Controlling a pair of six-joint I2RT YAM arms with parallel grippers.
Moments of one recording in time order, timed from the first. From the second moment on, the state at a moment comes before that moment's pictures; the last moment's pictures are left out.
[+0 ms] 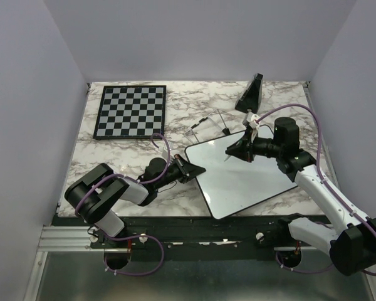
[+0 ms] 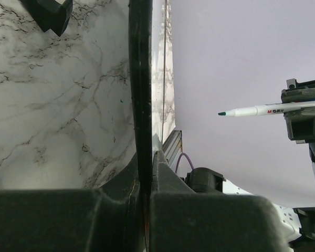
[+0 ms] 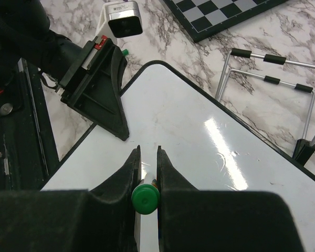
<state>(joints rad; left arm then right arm) -0.73 1.57 0.32 1.07 0.26 -1.33 0.32 1.06 0.79 -0.14 -0.83 -0.21</state>
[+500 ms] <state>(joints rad) -0.73 1.57 0.32 1.09 0.27 -1.32 0.32 1.06 0.79 -0.15 -0.84 -0.21</state>
